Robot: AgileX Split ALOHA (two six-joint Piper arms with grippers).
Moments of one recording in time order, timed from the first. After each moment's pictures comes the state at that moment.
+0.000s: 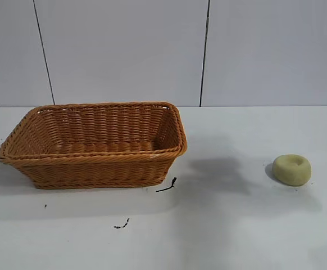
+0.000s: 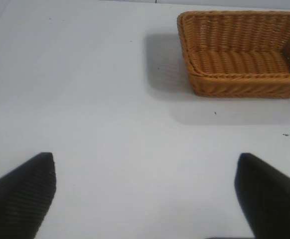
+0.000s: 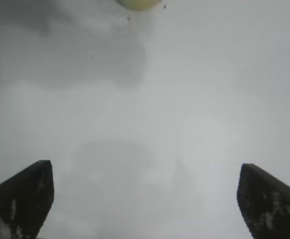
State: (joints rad) left arm -0.04 -0.01 -0.50 0.08 1.07 -0.06; right arm 0.02 1.59 -1.12 0.00 0.94 -0.04
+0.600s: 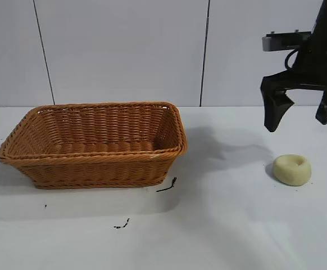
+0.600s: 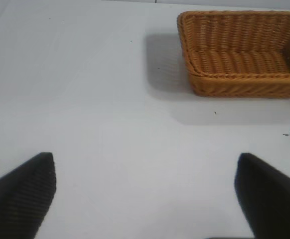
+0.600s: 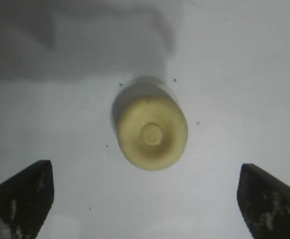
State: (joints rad) left arm -0.04 -0.01 -0.50 0.08 1.07 -0.06; right arm 0.10 1.96 -1.43 0.00 0.87 -0.06
